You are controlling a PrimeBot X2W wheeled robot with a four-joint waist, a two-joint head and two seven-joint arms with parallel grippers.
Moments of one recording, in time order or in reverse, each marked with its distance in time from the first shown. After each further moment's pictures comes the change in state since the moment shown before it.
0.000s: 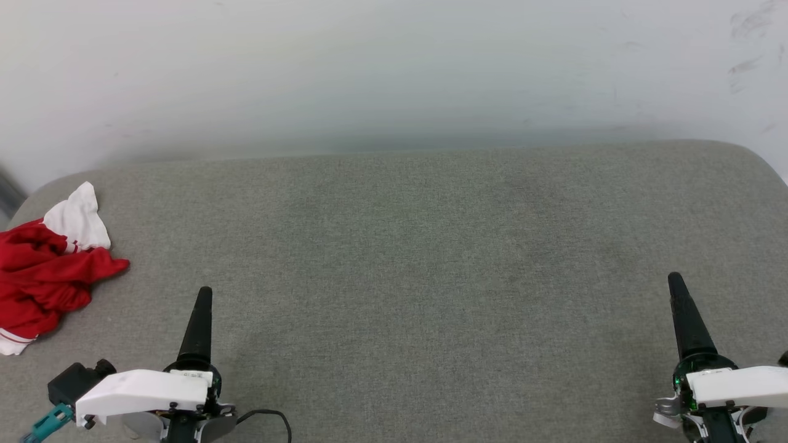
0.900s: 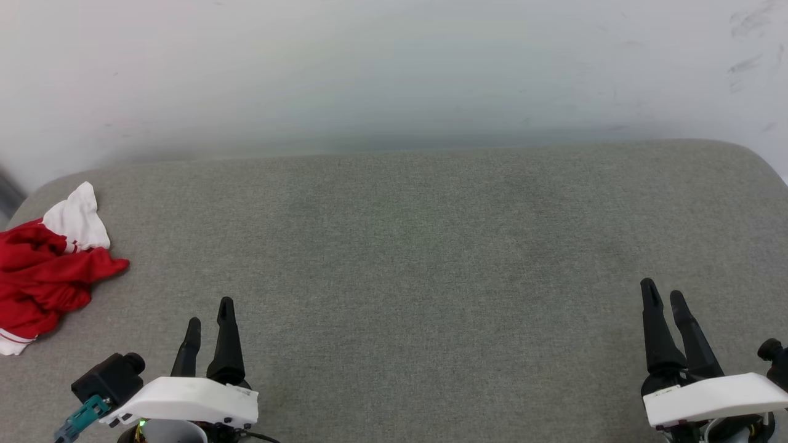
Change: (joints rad) left arm 0.061 0.002 -0.096 -0.095 0.530 0.112 -0.095; right arm 0.054 0.000 0.061 -0.106 -0.542 0.000 -0.096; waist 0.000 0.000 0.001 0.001
